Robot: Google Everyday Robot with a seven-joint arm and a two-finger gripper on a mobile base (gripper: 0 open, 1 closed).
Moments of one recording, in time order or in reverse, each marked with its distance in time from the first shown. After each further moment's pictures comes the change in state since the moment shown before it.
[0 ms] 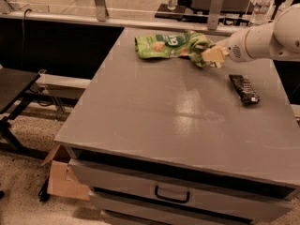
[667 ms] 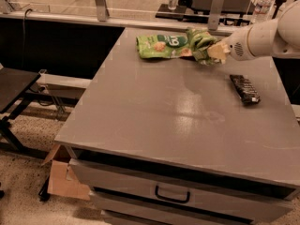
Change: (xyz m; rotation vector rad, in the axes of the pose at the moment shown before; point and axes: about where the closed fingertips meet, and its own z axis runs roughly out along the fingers) arm -0.008 0.007 -0.016 0.003 0.001 -0.001
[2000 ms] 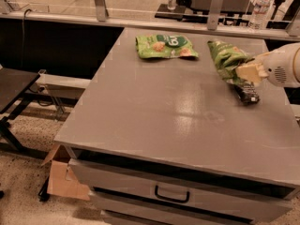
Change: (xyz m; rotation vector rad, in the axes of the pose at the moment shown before) arm 0.053 0.035 -0.112 0.058 0.032 -0.002
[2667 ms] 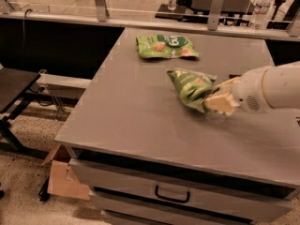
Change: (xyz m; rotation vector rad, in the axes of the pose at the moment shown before) arm 0.021 0.116 0.007 -0.235 0.076 -0.128
